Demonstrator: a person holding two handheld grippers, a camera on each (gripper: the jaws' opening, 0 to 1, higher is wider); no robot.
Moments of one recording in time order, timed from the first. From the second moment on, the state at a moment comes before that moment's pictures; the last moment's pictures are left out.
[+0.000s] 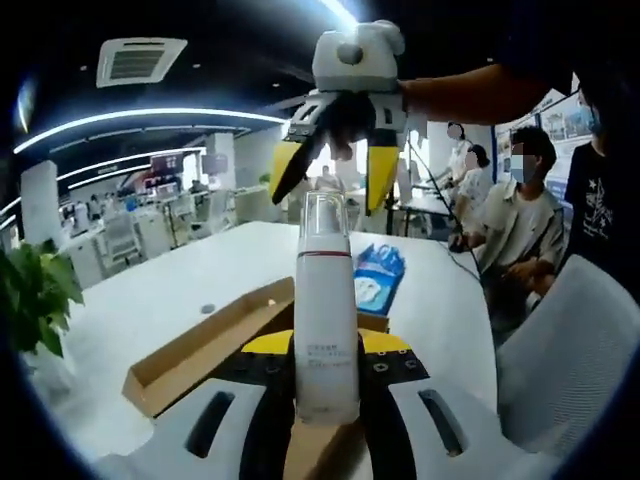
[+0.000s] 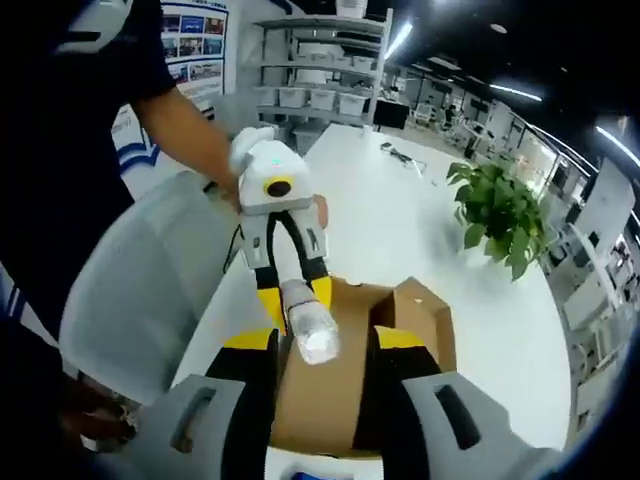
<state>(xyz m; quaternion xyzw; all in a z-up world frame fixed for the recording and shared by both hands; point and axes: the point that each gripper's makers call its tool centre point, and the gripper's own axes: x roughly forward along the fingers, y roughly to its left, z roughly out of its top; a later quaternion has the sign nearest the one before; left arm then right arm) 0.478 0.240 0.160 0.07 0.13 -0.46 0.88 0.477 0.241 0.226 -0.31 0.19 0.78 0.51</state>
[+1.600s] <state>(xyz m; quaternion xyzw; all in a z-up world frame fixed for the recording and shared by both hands) 0.495 0.241 0.188 0.25 0.06 -0.34 0.91 0.475 0.244 0.219 0.00 0.47 0.65 0.59</state>
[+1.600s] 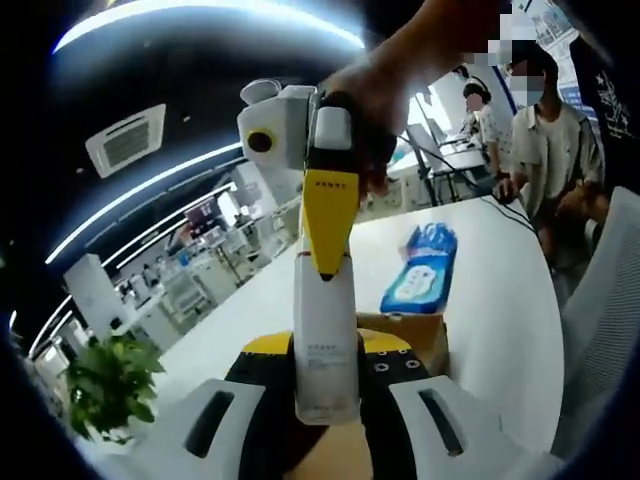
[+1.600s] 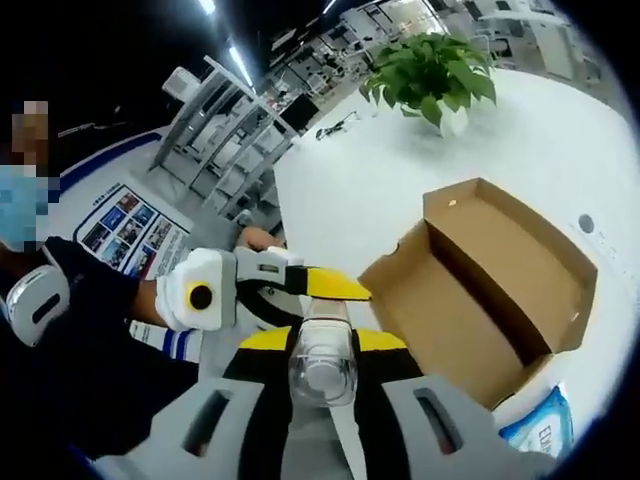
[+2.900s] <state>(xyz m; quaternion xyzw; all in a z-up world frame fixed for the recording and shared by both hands) 0.467 0.240 0.170 0.23 0.08 -0.33 0.91 0.570 0.049 0.207 -0.13 0.46 0.54 0.70</state>
